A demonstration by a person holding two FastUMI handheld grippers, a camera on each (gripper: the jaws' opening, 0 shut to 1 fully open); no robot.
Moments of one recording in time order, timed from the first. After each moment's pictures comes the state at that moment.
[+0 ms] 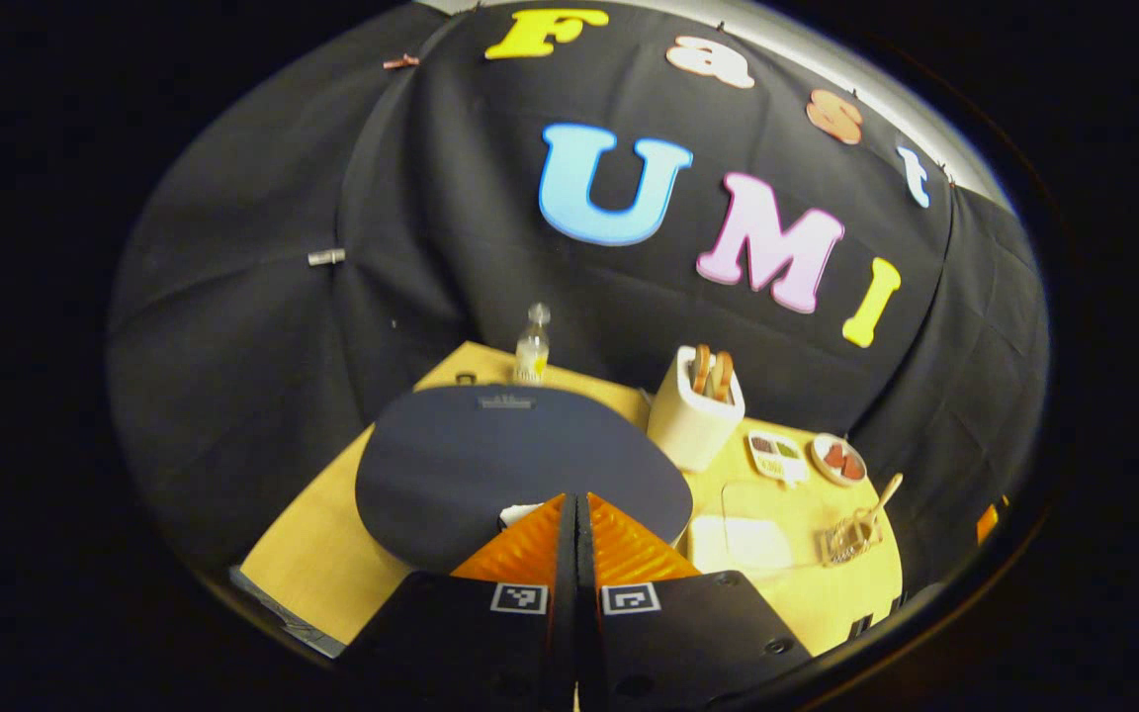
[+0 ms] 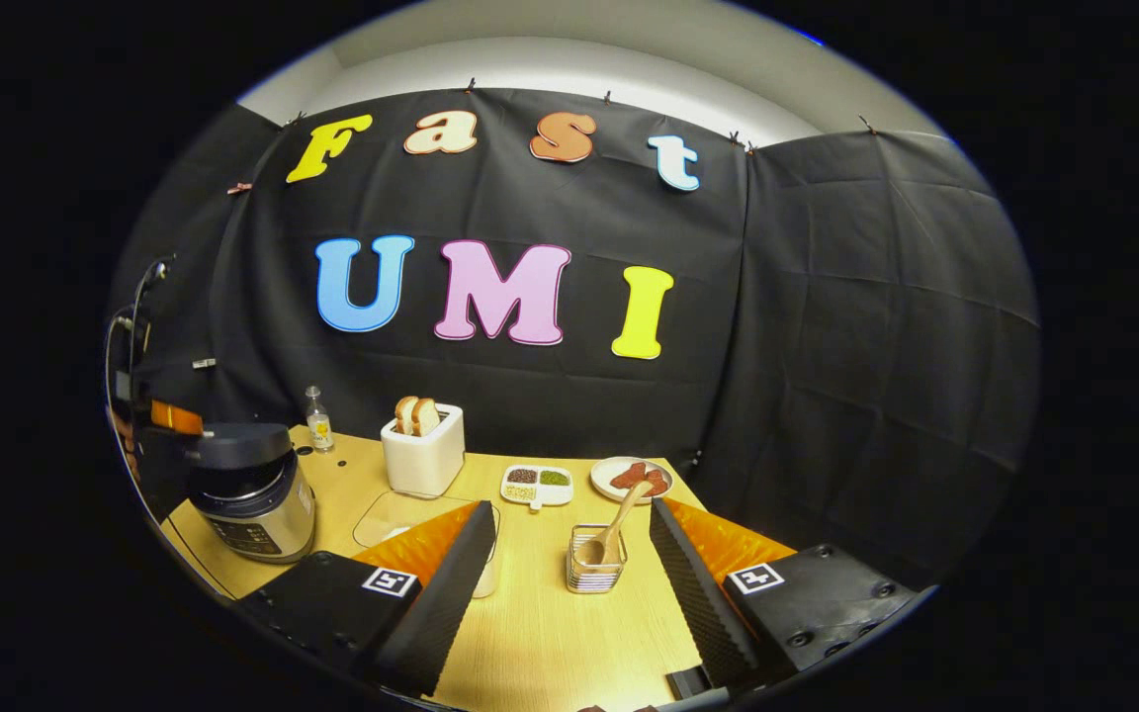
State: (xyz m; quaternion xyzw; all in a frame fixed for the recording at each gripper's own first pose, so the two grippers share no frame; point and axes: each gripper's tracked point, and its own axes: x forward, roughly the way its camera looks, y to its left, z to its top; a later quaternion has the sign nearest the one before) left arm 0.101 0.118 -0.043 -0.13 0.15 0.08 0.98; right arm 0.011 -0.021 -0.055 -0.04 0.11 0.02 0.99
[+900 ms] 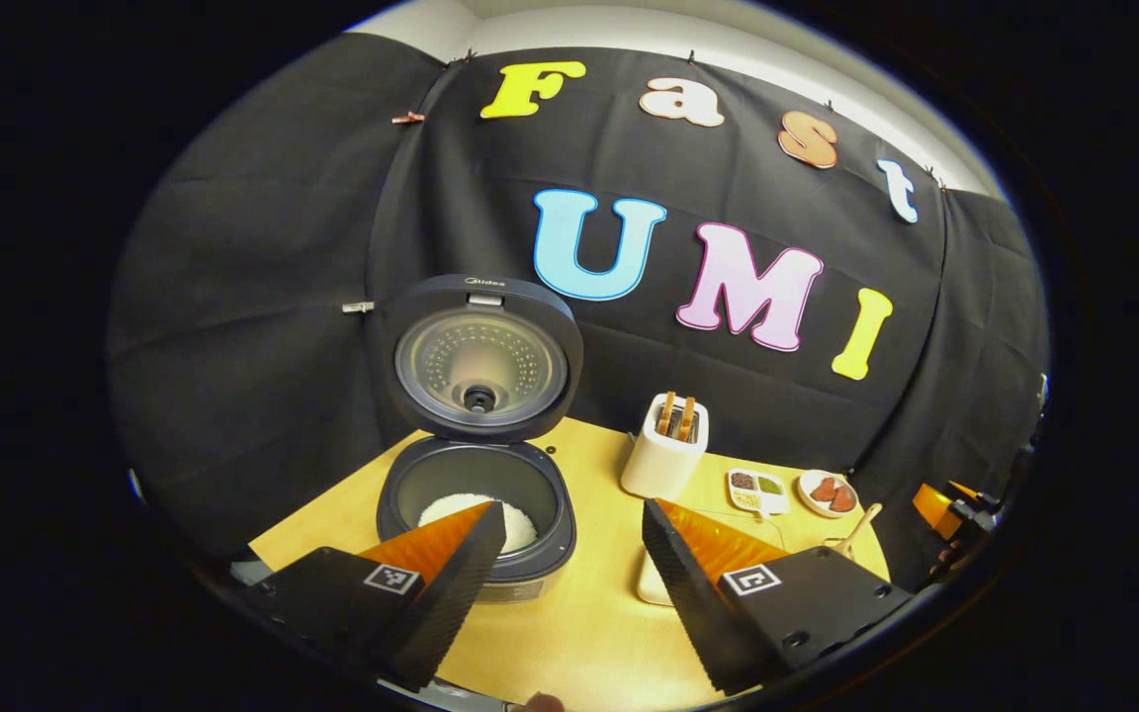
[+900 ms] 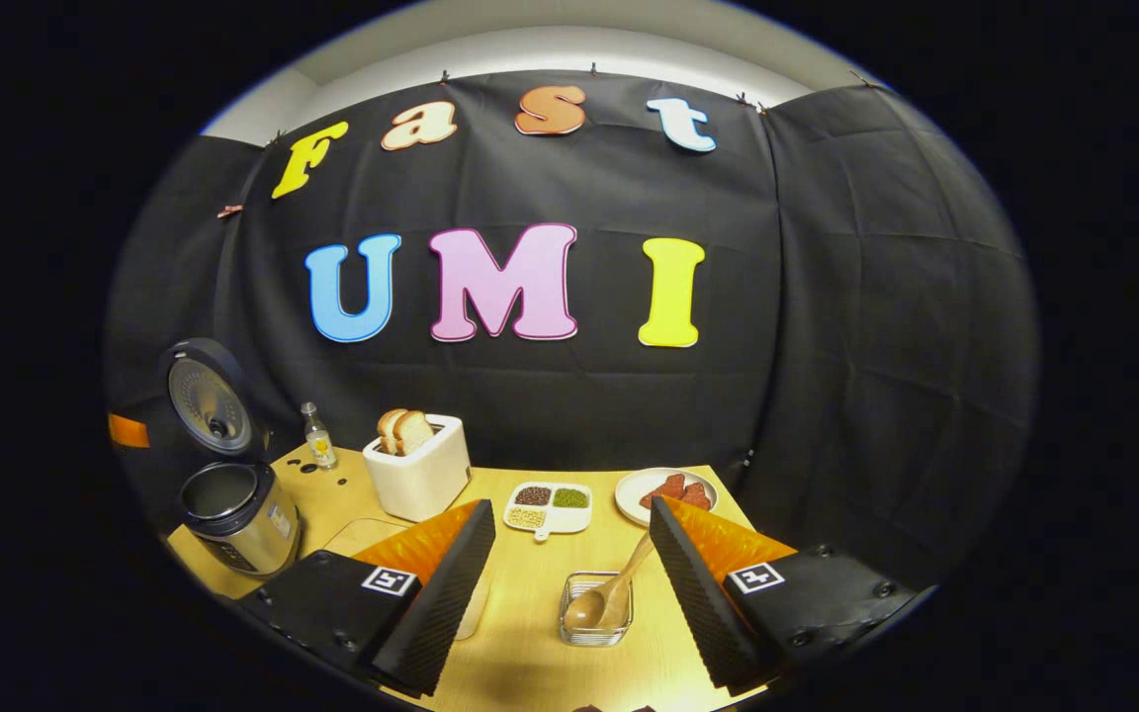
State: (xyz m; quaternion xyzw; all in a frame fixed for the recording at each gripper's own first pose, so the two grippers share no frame) left arm 0.049 0.019 -0.032 -0.11 0.12 0.13 0.98; right arm 0.154 -0.072 -0.096 0.01 0.12 0.07 0.99
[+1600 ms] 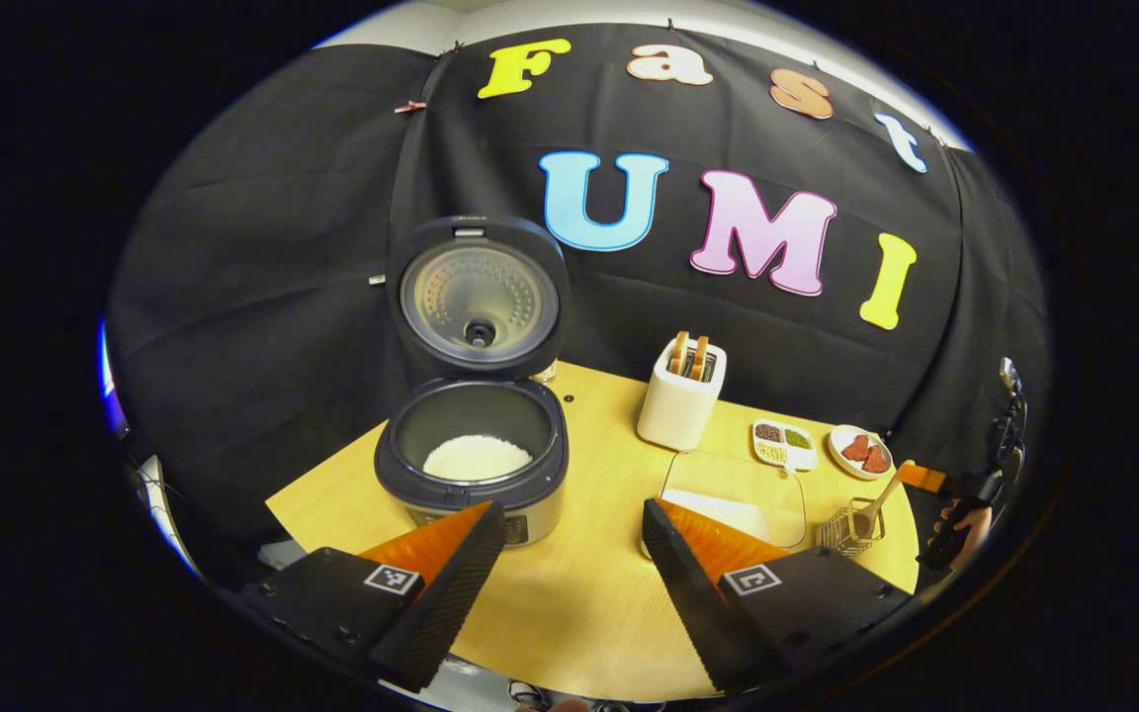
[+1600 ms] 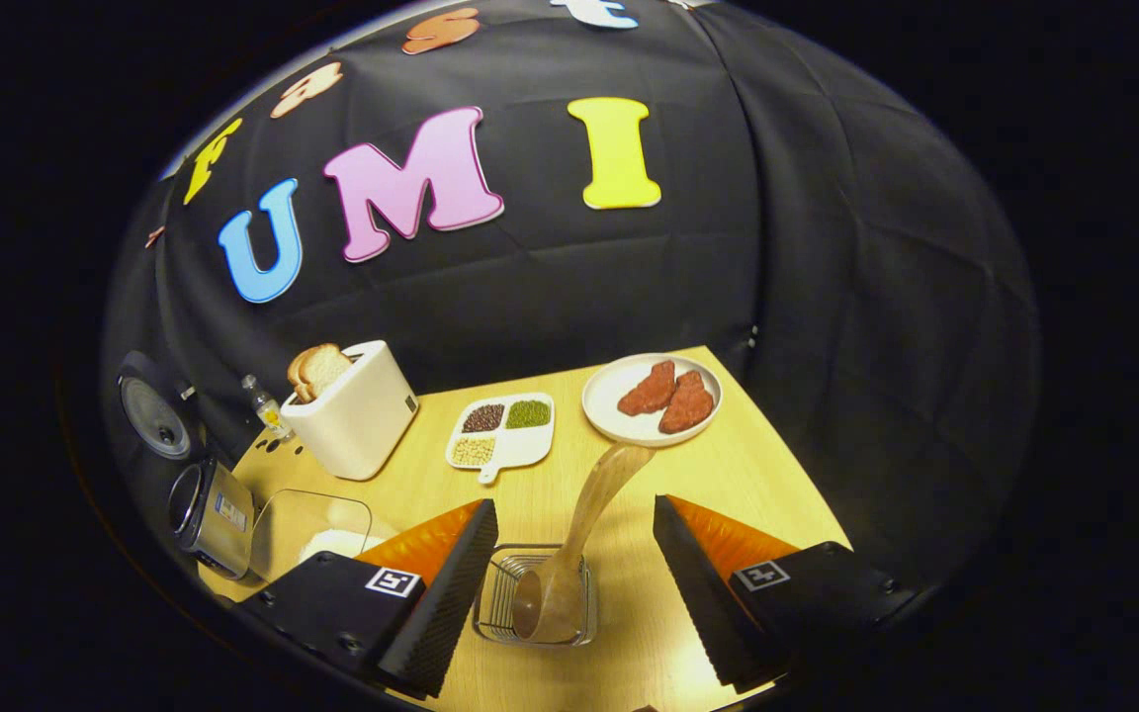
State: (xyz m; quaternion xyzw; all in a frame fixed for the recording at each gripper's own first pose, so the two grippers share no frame) left arm 0.035 -0.038 -0.095 -0.10 0.19 0.18 0.96; right arm 0.238 -0.119 -0.251 0.09 0.30 0.05 0.95
